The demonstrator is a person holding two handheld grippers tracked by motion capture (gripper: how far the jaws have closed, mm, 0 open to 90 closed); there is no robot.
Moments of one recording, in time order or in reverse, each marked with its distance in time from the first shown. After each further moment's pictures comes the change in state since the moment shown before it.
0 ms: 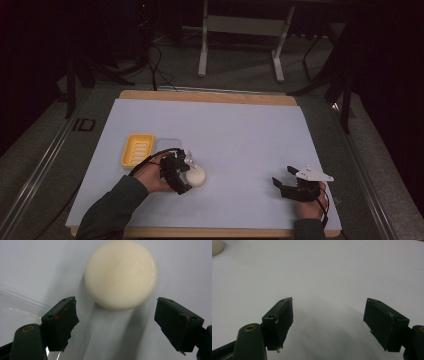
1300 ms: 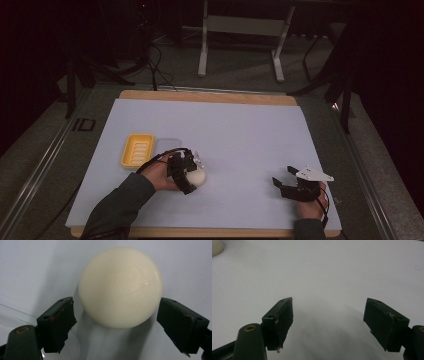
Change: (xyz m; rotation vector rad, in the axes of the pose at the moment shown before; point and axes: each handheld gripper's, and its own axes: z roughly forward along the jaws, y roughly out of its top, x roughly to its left) left arm 0.001 0.016 0.016 0.055 -0.019 0.013; right arm 0.000 0.000 0.000 0.000 0.000 0.003
